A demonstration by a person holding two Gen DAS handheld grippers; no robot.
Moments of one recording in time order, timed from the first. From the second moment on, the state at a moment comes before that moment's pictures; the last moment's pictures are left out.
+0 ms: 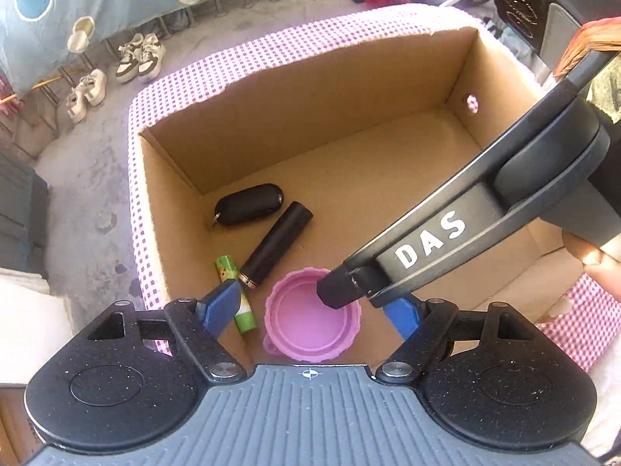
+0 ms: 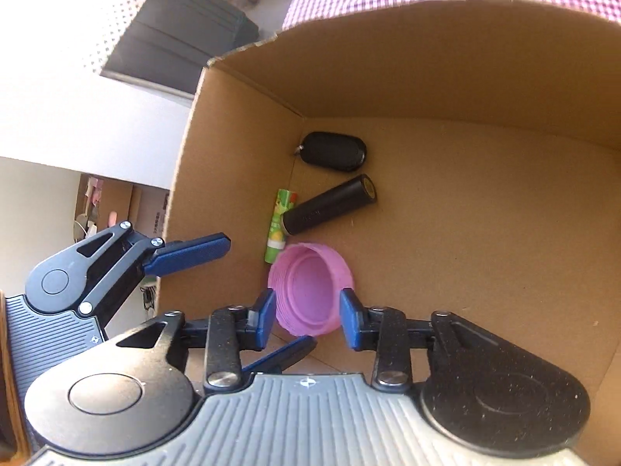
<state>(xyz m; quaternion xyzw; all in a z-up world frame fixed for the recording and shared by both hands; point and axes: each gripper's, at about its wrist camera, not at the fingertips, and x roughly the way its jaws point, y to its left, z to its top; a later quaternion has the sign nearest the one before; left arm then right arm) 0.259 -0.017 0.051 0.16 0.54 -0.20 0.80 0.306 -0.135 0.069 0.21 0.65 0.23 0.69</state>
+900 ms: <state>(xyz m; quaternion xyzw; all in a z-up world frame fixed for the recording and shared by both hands) 0.071 -0.045 0.008 0.08 0.44 -0.26 0.85 0.007 -0.258 0.083 0.35 0.43 0.12 0.83</state>
